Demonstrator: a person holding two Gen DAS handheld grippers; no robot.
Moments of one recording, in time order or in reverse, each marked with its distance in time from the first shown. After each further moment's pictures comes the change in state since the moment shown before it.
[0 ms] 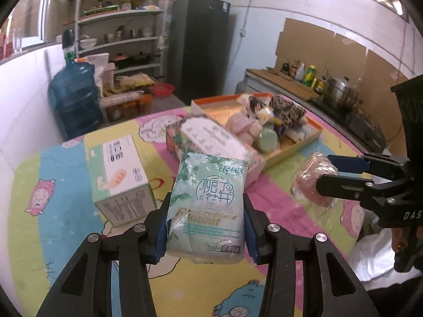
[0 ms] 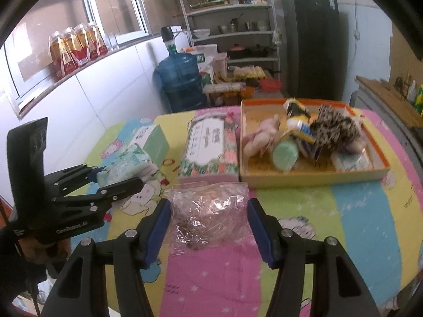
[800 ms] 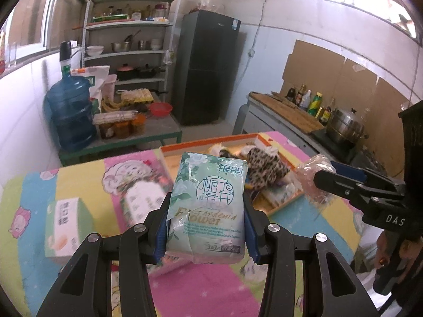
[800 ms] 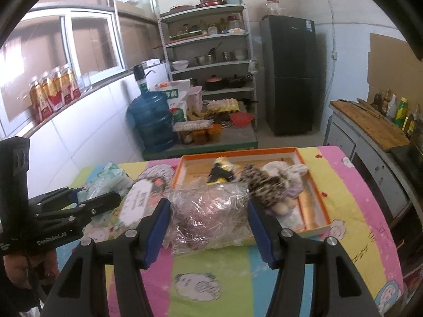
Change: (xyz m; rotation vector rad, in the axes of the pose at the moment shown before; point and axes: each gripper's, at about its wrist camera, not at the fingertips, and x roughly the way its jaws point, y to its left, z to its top) left arm 0.038 -0.081 0.091 -0.096 -0.083 0.017; right arm -0.039 -0.126 0.062 0.033 -0.156 -0.071
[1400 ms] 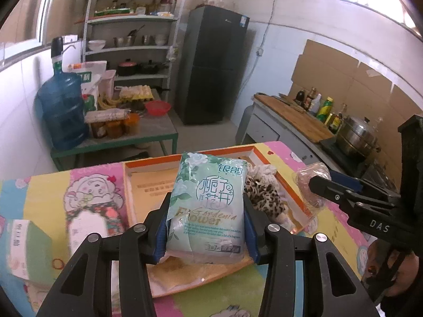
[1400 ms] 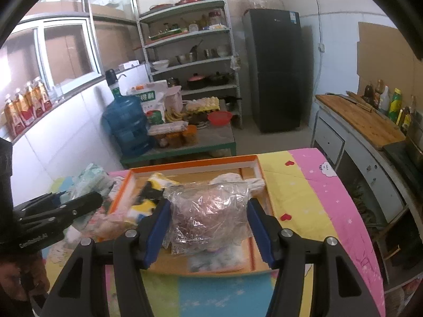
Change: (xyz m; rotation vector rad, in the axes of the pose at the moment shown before) left arm 0.092 -0.060 0.041 -0.055 0.016 0.041; right arm 0.055 -0.109 0.028 0.037 0.026 -0.044
